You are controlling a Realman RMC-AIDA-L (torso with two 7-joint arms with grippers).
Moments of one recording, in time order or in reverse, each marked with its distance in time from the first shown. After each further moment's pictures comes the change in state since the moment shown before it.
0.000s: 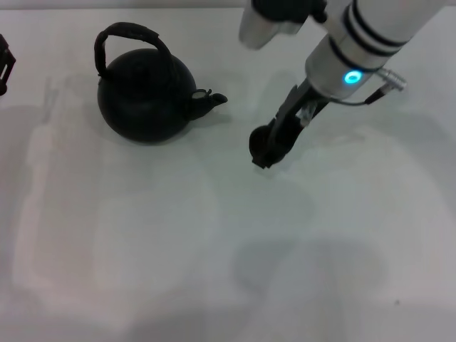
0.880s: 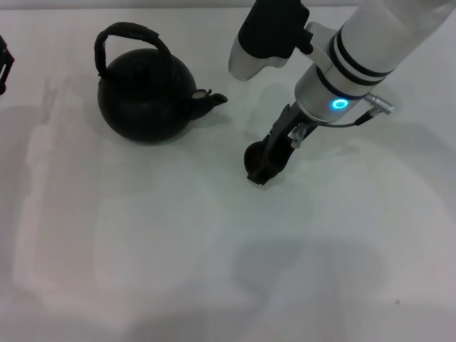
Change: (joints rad) left arm -0.001 -0.001 -0.002 -0.003 -0.011 0.002 0.000; right arm -0.030 0.000 -0.151 -0.015 0.061 0.086 0.051
